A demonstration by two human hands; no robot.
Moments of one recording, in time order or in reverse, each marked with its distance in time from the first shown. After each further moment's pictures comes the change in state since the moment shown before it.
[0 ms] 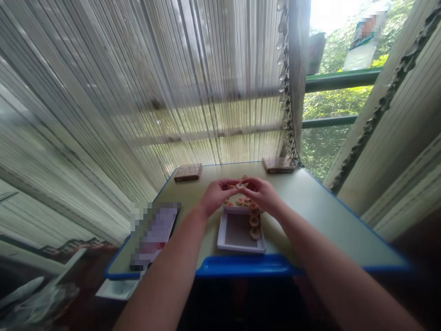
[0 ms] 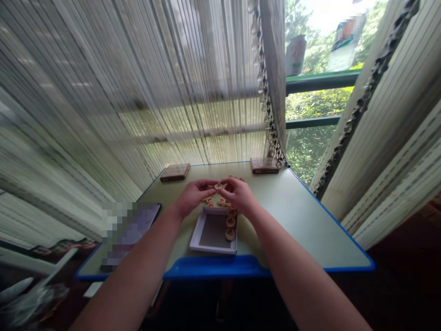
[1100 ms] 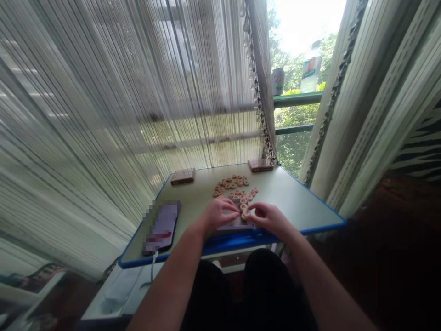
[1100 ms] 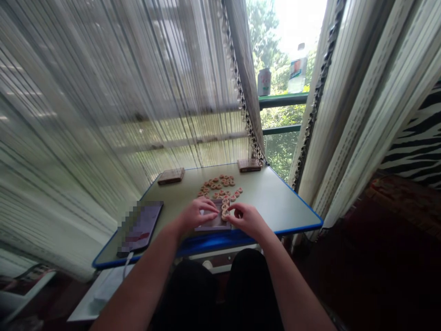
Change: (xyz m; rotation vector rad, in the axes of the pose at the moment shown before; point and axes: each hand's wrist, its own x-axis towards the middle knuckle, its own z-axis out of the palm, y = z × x) left_hand -0.068 0.002 0.009 0.709 -0.340 0.424; right_hand -0.115 -0.033 -0.023 -0.218 -0.056 0.147
